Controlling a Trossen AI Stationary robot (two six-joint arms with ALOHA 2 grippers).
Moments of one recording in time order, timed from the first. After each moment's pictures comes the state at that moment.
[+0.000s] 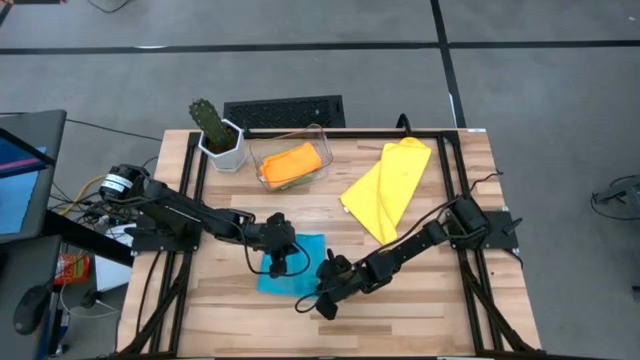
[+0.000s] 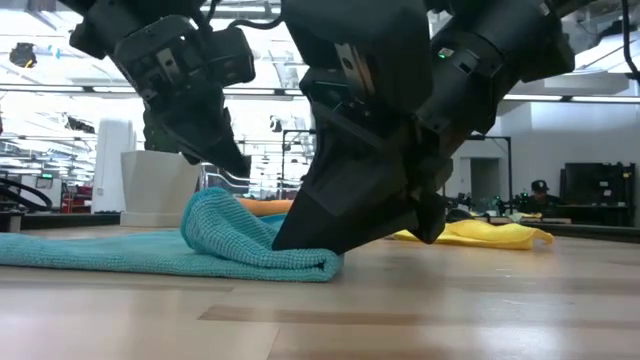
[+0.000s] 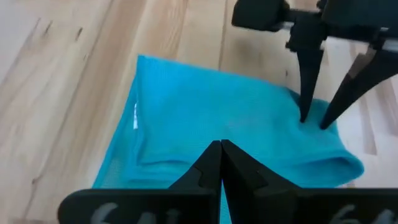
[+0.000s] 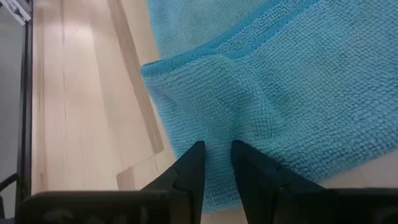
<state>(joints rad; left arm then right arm) -0.23 1.49 0.71 0.01 -0.09 -0.40 0.45 2.11 1.20 0.07 0.18 0.84</state>
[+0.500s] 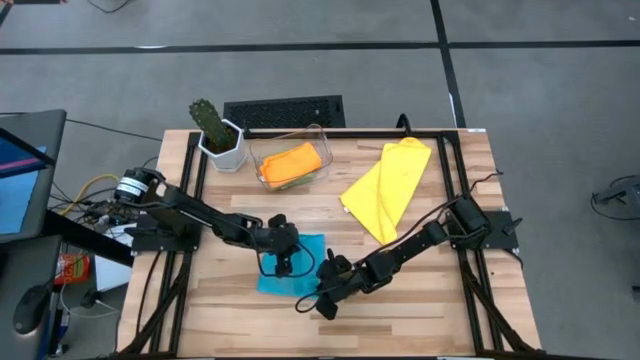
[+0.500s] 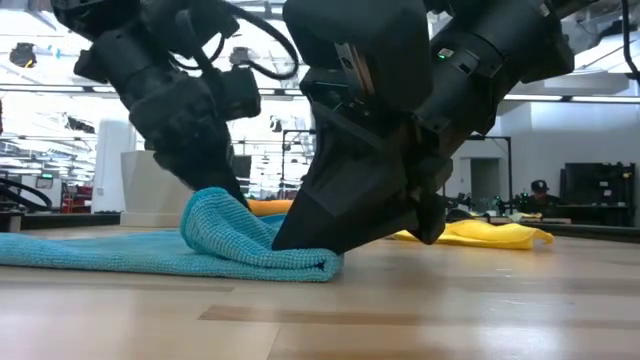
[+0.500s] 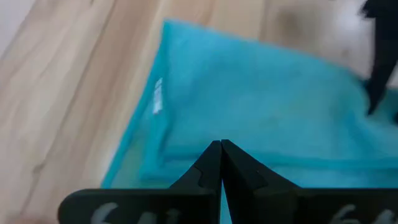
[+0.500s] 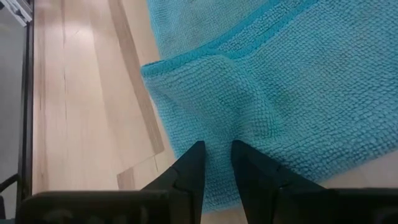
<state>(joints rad) -0.22 1.62 0.70 0.07 -0.16 -0.41 0.45 2.11 1.20 0.07 0.18 0.84</state>
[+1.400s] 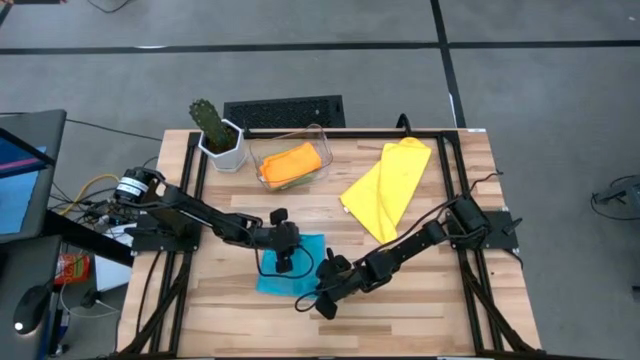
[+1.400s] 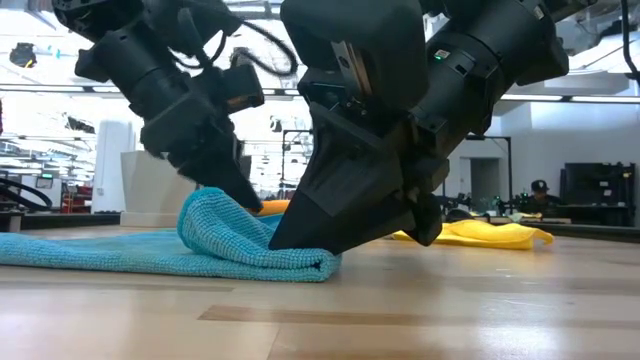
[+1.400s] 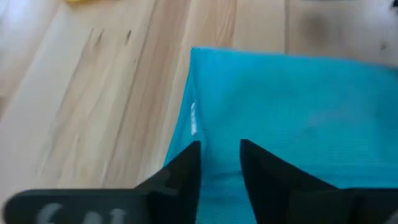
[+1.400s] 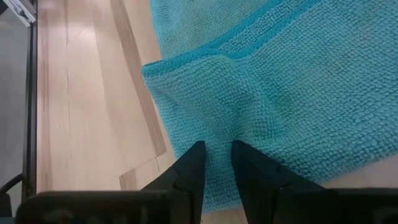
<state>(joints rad) -0.22 1.62 0.70 0.09 -0.28 -0.25 0.45 2.11 1.20 0.08 0.16 0.84</state>
